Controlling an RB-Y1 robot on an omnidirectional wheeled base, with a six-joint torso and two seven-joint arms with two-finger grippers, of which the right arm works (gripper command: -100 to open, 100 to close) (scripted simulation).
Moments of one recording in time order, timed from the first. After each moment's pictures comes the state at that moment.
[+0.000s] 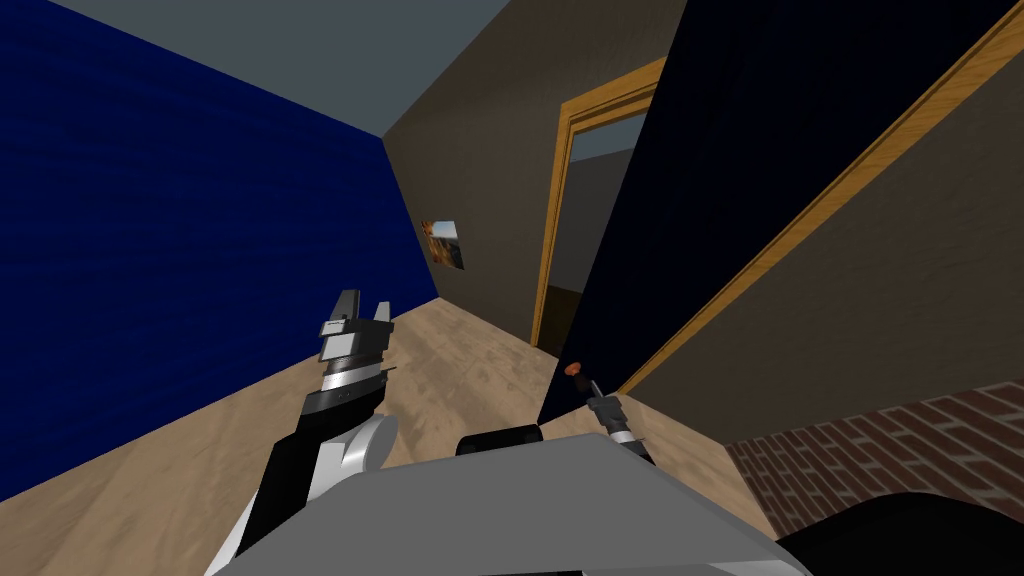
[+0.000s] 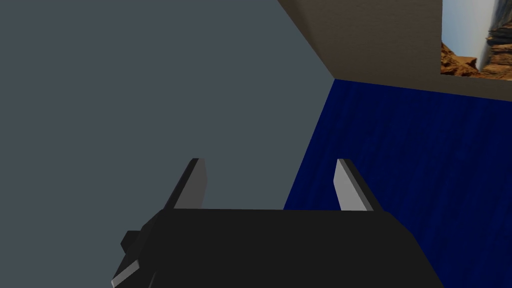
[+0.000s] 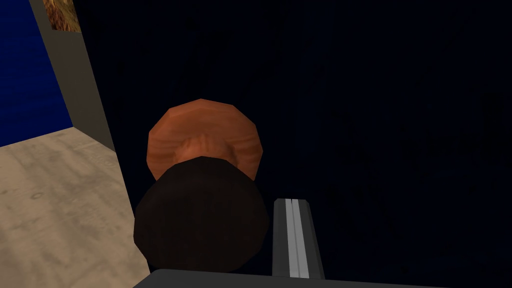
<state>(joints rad) 0.41 -0.35 -0.03 -1.00 -0.04 -0.97 -1.87</state>
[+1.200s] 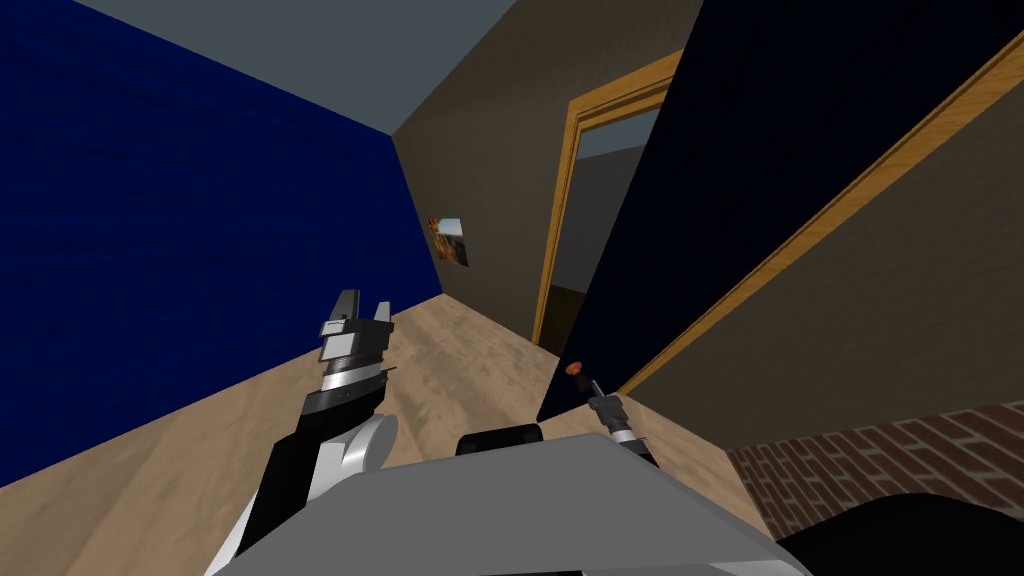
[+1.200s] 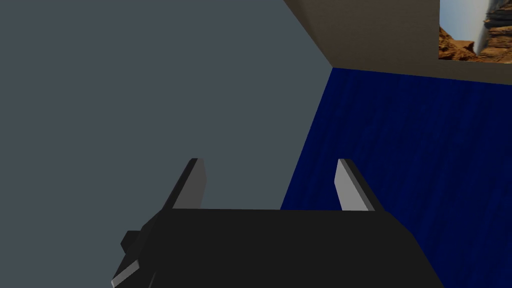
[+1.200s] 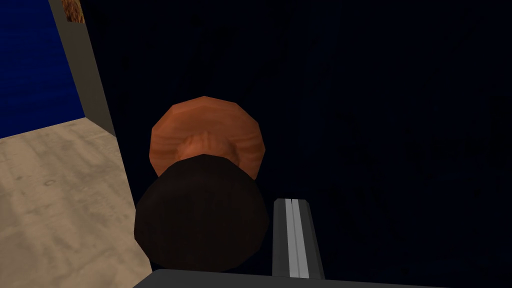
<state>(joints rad) 0.40 -0.36 -0.03 -0.98 -0.04 -0.98 -1.88</state>
